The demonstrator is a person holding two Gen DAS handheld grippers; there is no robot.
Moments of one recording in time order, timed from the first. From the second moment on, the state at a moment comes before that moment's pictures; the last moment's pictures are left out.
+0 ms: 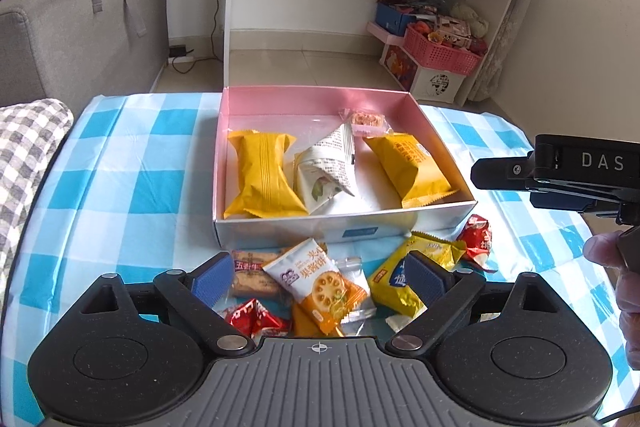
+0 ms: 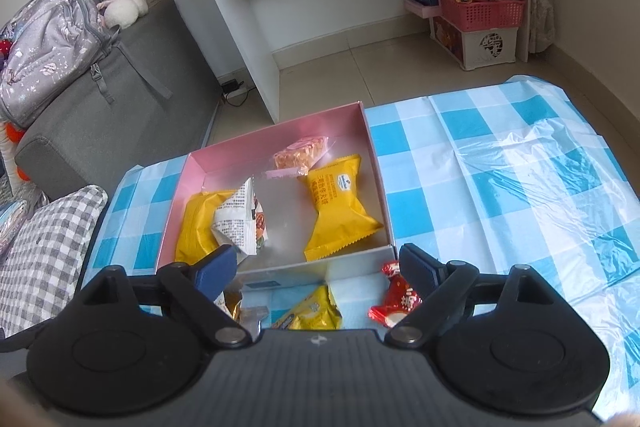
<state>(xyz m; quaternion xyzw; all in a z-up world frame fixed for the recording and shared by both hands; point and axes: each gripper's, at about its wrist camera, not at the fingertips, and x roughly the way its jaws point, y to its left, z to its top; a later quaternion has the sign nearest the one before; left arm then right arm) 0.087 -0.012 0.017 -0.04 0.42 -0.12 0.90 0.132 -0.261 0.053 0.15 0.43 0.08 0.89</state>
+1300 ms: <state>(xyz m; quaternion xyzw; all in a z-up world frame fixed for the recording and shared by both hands) 0.028 -0.024 -0.028 0.01 0.47 -0.15 0.87 0.082 -0.264 0.003 0.09 0.53 0.10 0.84</state>
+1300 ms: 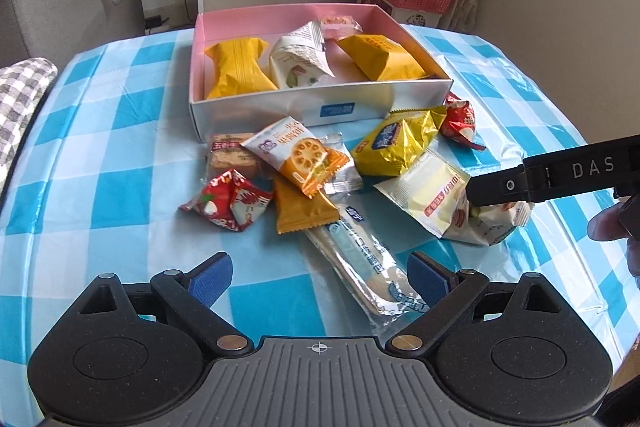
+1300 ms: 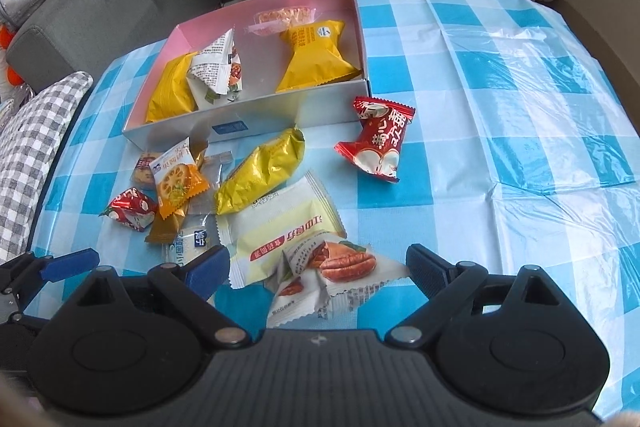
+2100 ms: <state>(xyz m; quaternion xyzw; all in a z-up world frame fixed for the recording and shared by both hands) 0.041 -0.063 -0.054 0.03 0.50 -0.14 0.85 0.090 -0.253 -0.021 0.05 0.55 0.09 0.83</state>
